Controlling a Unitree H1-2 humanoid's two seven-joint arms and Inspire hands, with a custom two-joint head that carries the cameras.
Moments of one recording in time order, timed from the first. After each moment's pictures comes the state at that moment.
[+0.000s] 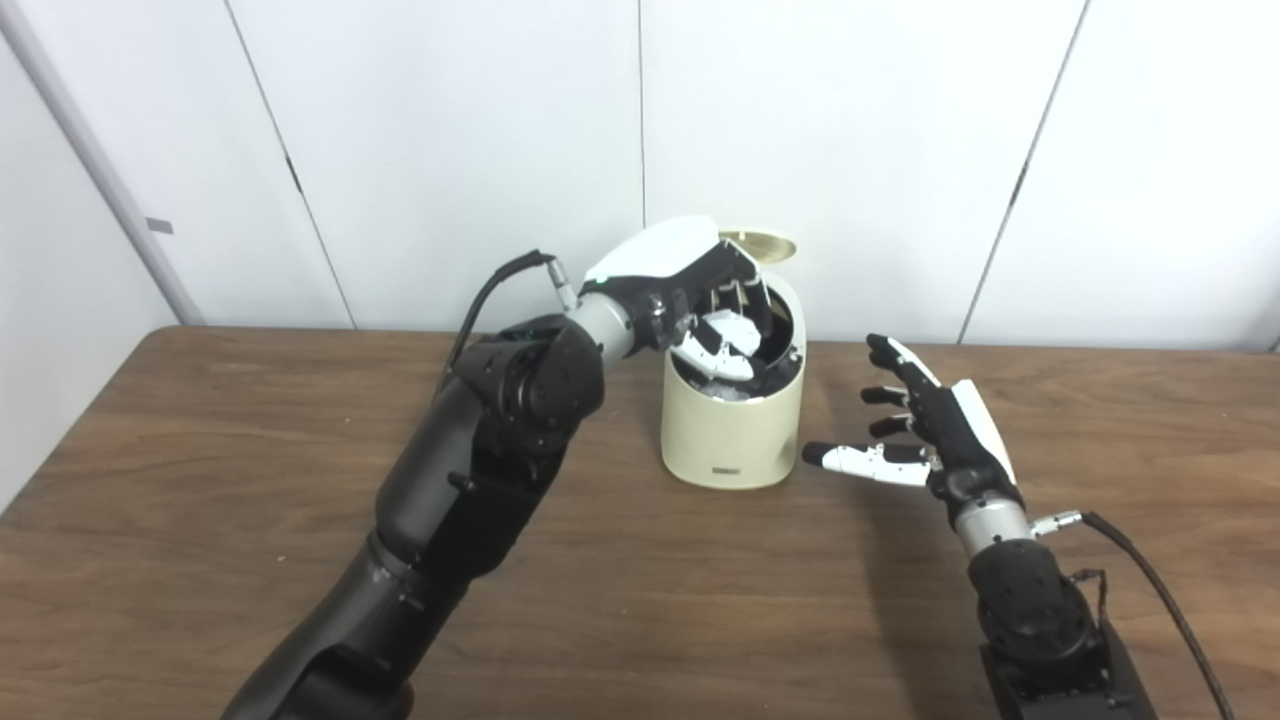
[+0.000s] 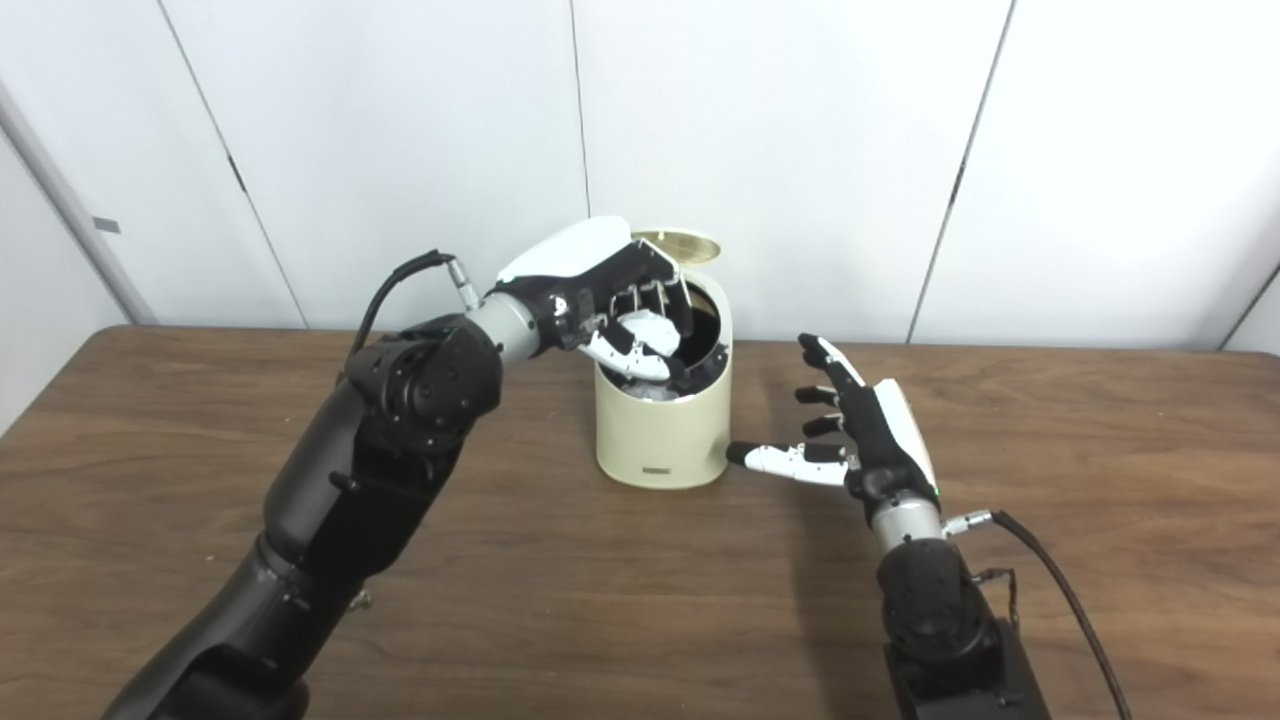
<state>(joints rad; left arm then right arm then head) -0.79 0.20 -0.33 -0.10 0.74 0.39 -0.62 -0.36 -0.14 0.11 -0.01 -0.37 0.32 -0.02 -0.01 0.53</state>
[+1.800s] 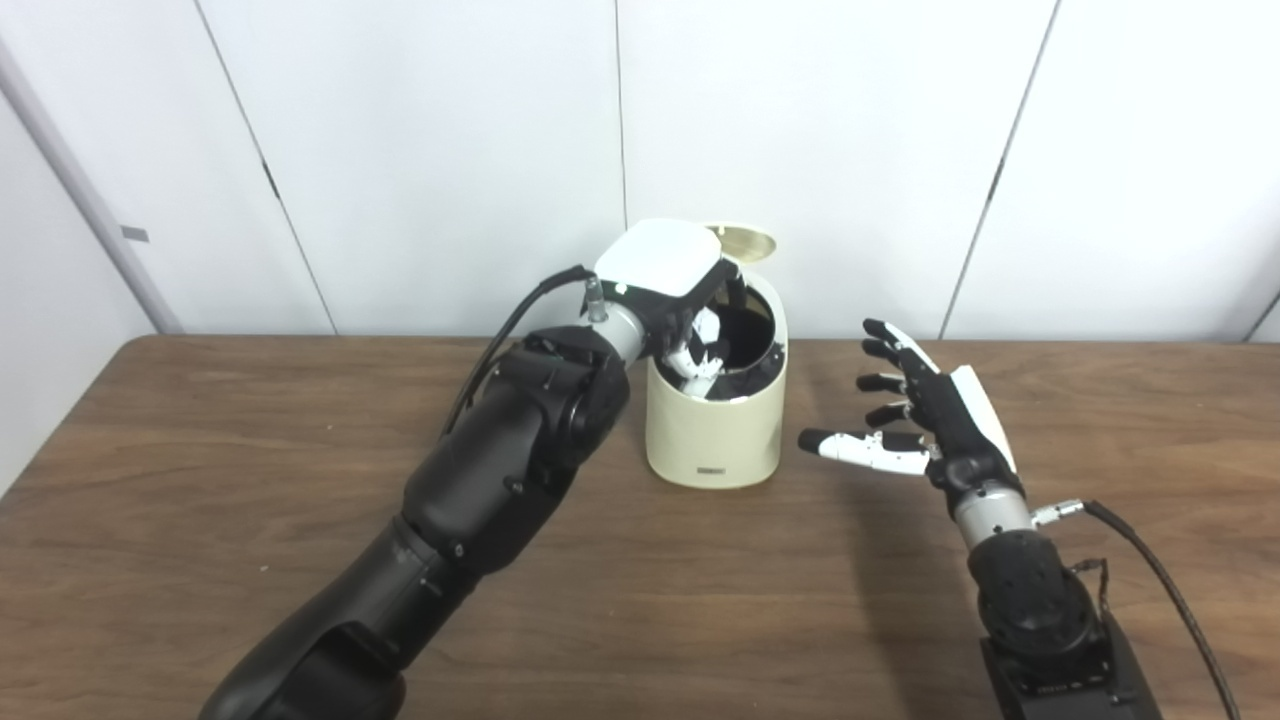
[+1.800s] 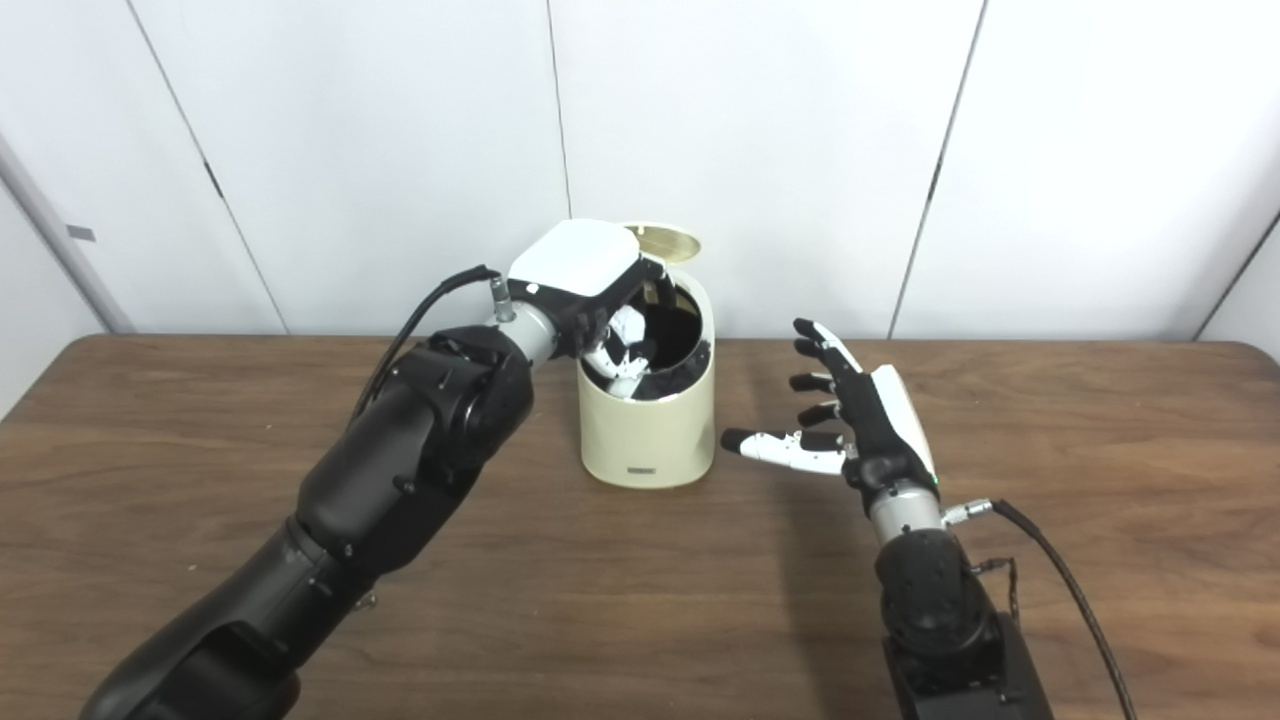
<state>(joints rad) -0.82 0.21 -0.47 0.09 1.01 0.30 -0.47 -0.36 -0.15 0.10 -0.06 -0.37 0.34 -0.01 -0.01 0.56</state>
